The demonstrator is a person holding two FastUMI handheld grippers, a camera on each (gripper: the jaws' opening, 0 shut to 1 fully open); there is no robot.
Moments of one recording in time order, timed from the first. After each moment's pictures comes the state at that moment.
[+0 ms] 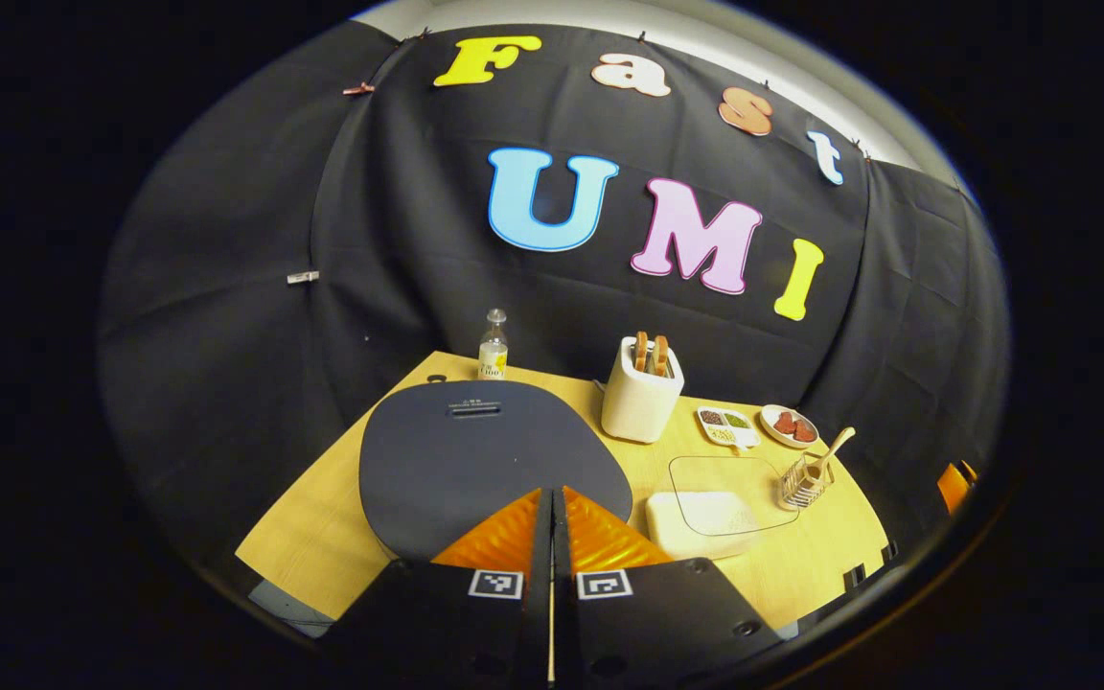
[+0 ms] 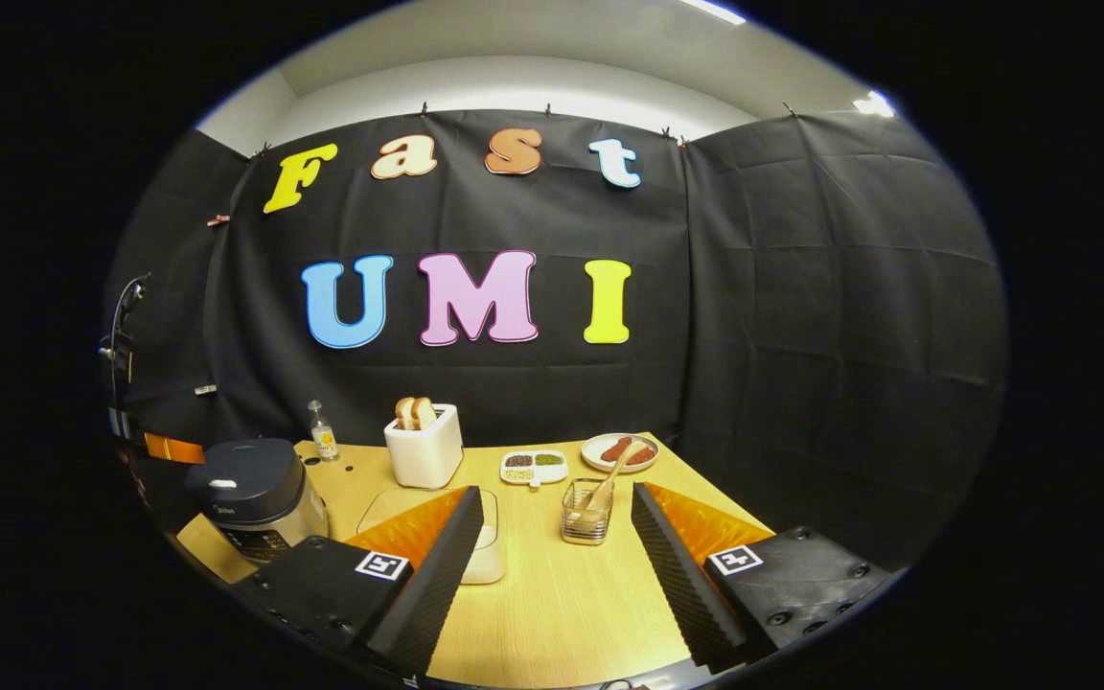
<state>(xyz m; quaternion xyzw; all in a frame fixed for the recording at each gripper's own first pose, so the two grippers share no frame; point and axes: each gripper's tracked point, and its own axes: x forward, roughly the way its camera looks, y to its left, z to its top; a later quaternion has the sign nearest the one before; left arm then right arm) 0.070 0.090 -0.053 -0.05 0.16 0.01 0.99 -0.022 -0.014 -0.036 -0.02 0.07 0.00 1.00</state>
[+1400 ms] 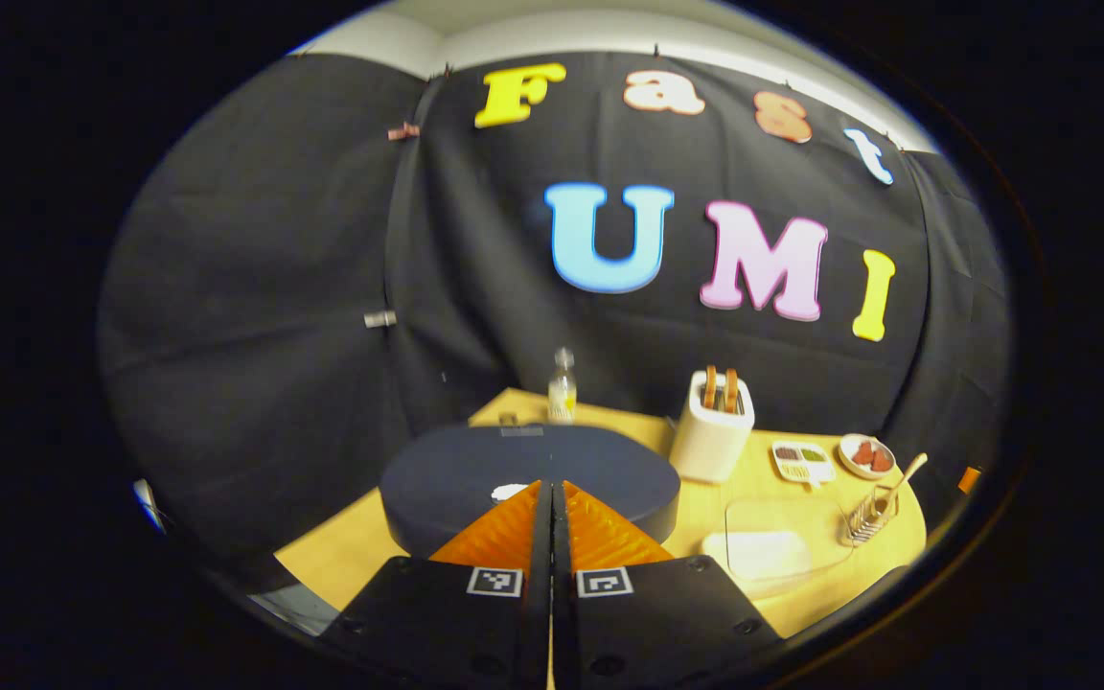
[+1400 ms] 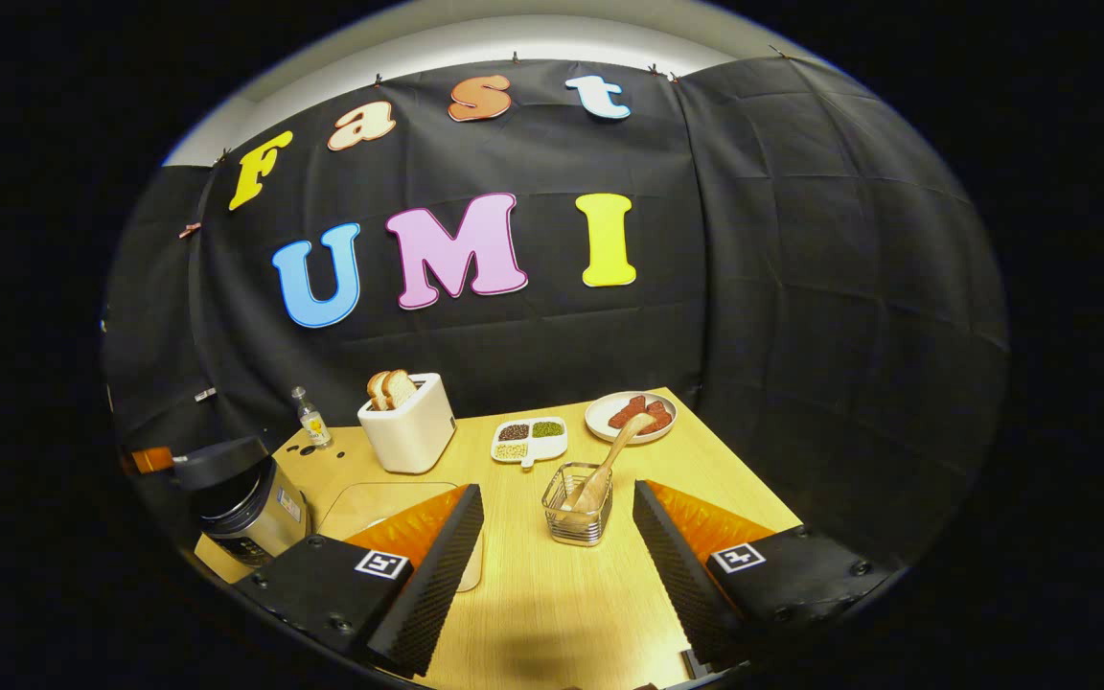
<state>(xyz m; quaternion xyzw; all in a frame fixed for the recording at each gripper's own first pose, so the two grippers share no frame) 0.080 0.088 0.022 0.01 0.05 0.17 0.98 0.093 -0.064 -0.078 0.02 0.15 0.04 0.99</state>
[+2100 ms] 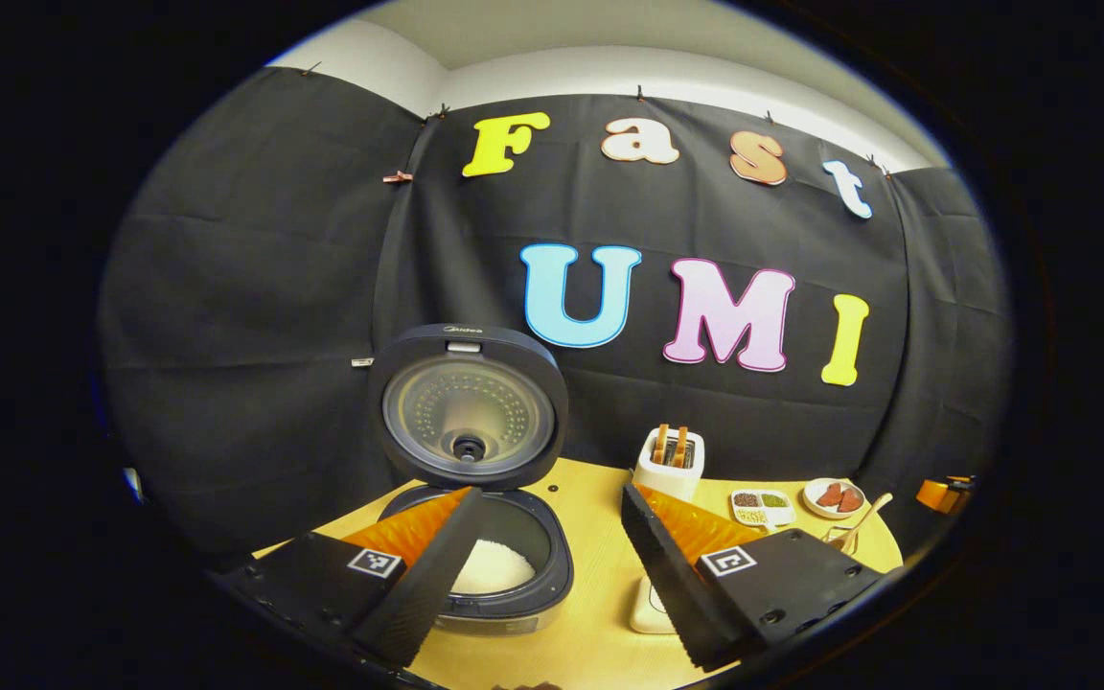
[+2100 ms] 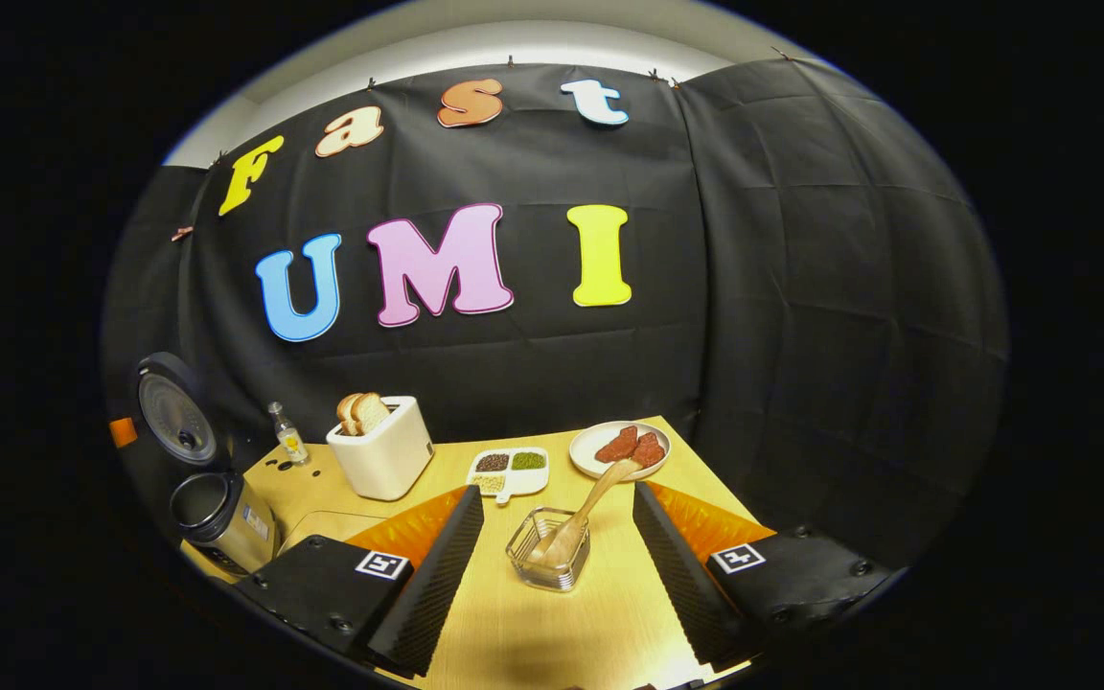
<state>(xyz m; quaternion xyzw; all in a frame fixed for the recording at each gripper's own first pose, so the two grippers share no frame) 0.066 0.006 0.028 -0.01 0.01 0.14 0.99 0.177 -0.096 -0.072 0.02 0.12 0.03 0.99</state>
